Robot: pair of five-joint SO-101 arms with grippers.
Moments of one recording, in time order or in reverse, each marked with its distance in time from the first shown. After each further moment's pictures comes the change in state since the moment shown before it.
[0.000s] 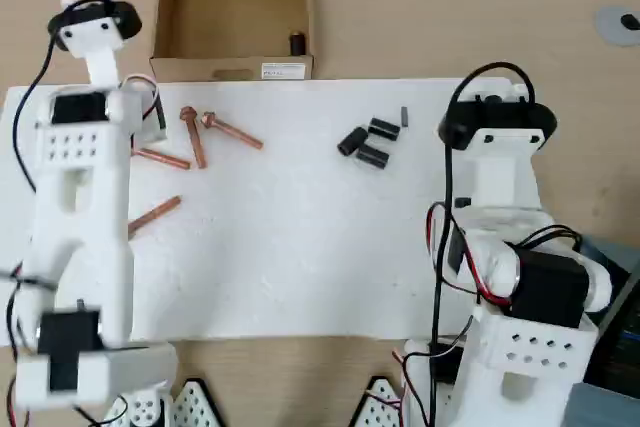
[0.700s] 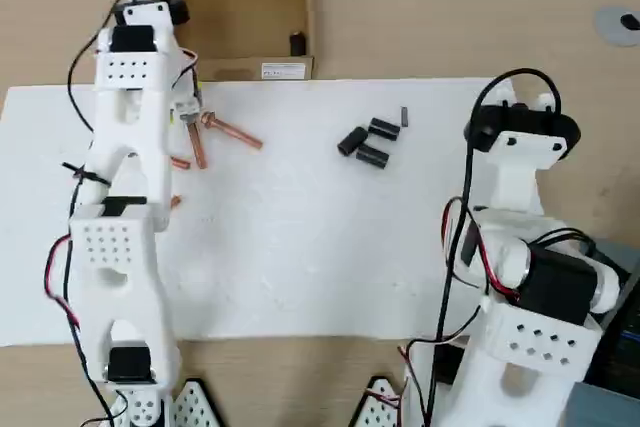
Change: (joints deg) left arm 4.4 50.0 -56.4 23.6 0.0; right arm 6.9 0.0 3.1 -1.1 0.0
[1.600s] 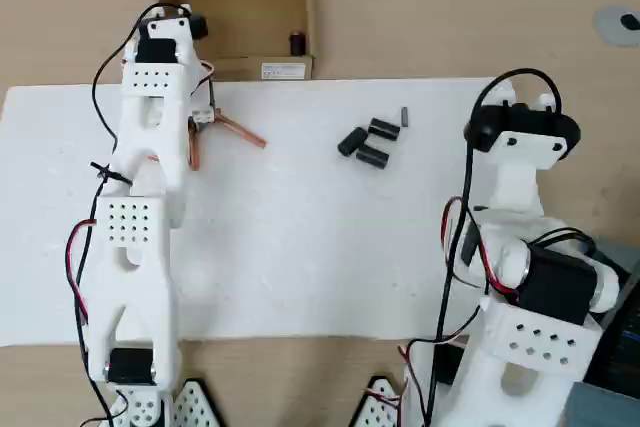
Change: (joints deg) left arm 0.9 18.1 -15.4 0.5 0.1; right arm 0.0 0.0 0.0 0.0 0.0
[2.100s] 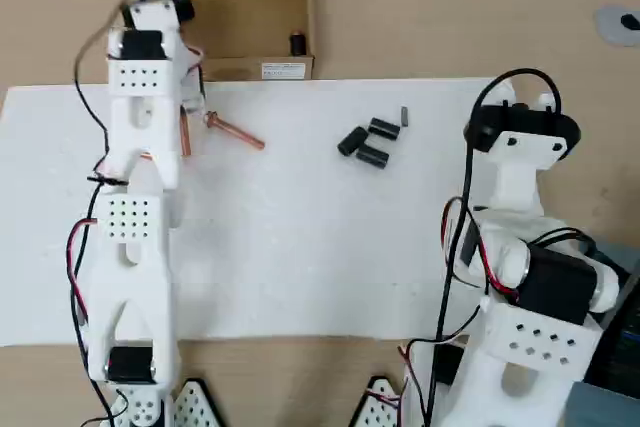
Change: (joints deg) left arm -0.9 2.5 -21.1 8.6 1.1; right arm 0.0 0.0 0.0 0.0 0.0
